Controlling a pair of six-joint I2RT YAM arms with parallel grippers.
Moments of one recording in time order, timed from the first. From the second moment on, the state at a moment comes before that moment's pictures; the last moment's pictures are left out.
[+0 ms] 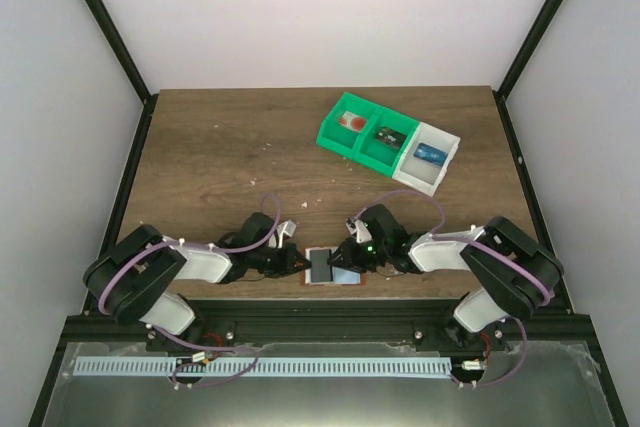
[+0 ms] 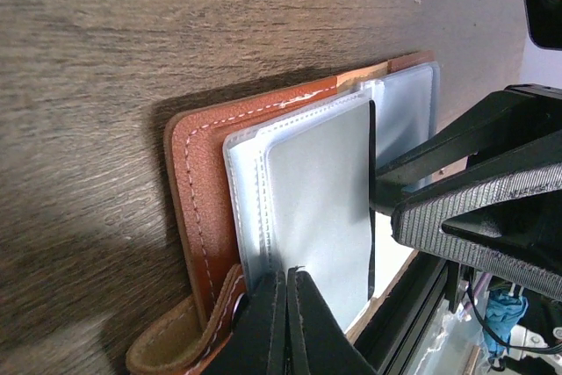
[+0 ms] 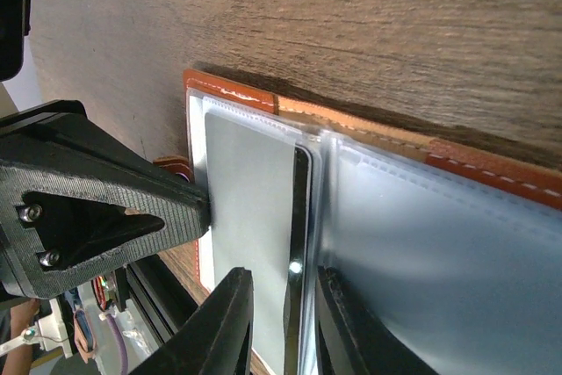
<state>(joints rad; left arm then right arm) -0.72 1.49 0.32 0.37 0.57 -0.94 0.75 1.51 0.45 0.22 -0.56 0.90</state>
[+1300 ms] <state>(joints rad) -0.72 1.49 0.34 0.35 0.57 -0.90 0.74 1.45 0.40 0.27 -0.57 0.91</state>
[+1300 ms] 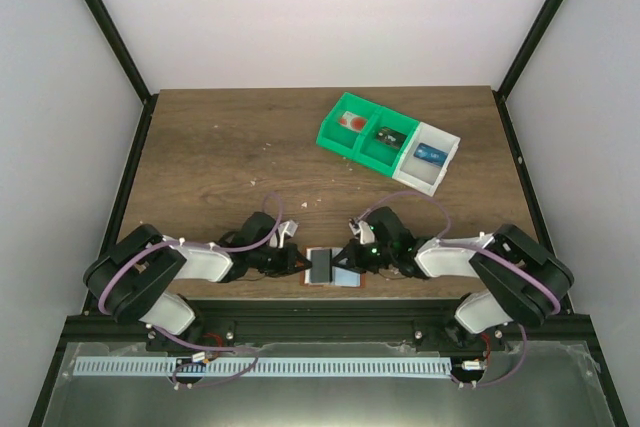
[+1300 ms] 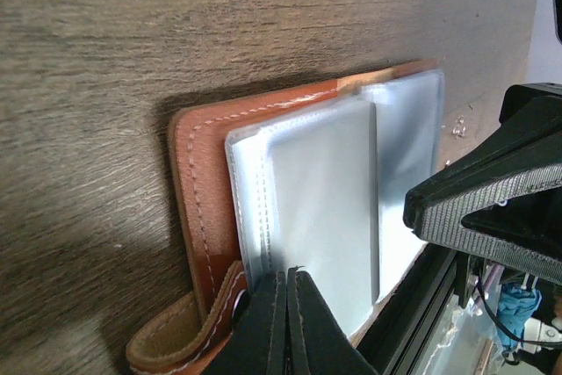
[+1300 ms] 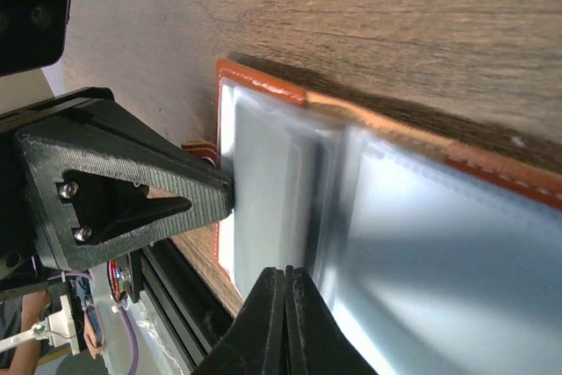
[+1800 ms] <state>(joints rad) -0.72 1.49 0.34 0.34 0.56 -0.89 0.68 1.36 0.35 0.26 -0.59 0.87</state>
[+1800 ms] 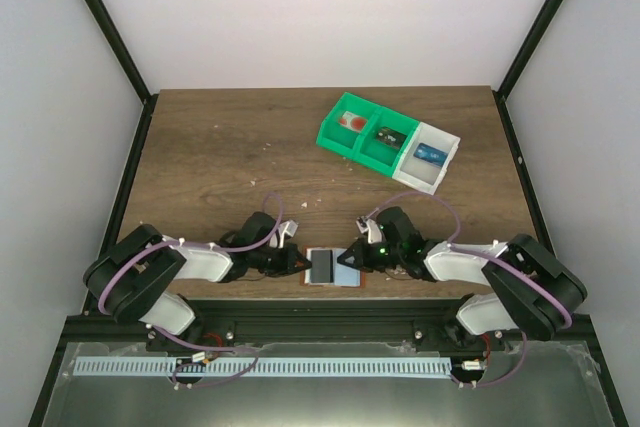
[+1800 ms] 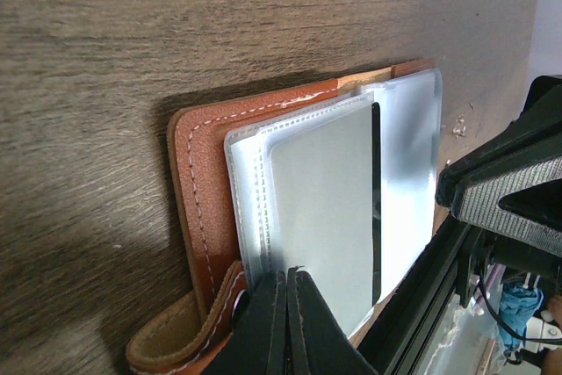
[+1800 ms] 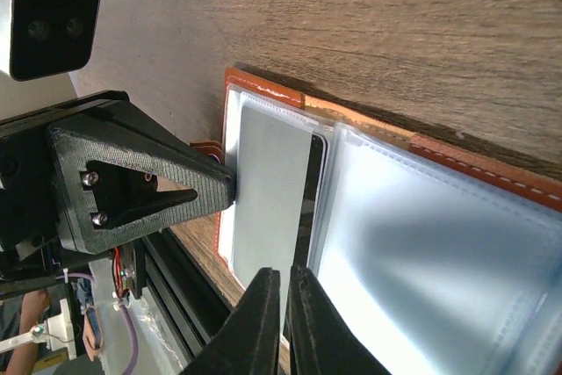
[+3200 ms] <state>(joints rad) -0.72 1.49 0.32 0.38 0.56 -0.89 0.73 1.50 0.38 0.36 -0.59 0.91</state>
